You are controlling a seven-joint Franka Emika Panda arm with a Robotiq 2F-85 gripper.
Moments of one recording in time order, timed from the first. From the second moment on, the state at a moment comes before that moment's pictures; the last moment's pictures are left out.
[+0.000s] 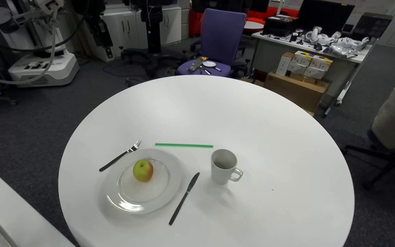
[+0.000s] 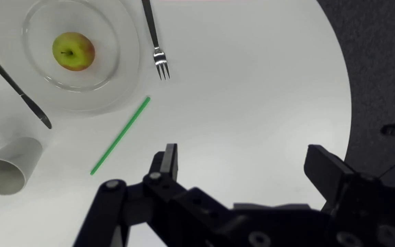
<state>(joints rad) -0.01 -0.25 0.07 -2.20 0.10 2.12 0.43</state>
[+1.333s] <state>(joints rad) -0.04 -0.06 0.00 -2.13 0.10 2.22 0.59</state>
